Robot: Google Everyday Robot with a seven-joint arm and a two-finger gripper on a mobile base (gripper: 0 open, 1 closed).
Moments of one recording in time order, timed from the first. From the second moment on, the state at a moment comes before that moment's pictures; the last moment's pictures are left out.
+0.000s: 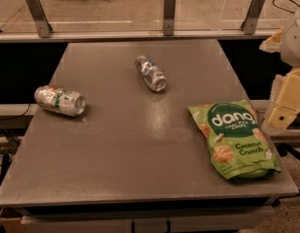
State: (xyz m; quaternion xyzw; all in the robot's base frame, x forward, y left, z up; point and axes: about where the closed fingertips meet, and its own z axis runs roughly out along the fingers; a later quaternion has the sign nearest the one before) arm 0.438 -0.217 0.976 -0.60 0.78 -0.03 0.16
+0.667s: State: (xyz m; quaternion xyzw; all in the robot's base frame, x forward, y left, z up) arm 0.471 -0.193 0.976 -0.60 0.78 -0.01 0.18
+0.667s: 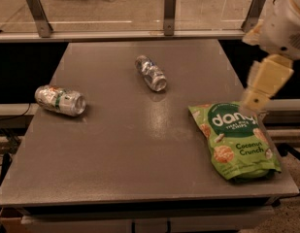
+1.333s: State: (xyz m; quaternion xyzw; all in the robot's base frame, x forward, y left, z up) arm 0.600 -0.111 0.965 -0.55 0.80 0.08 0.24
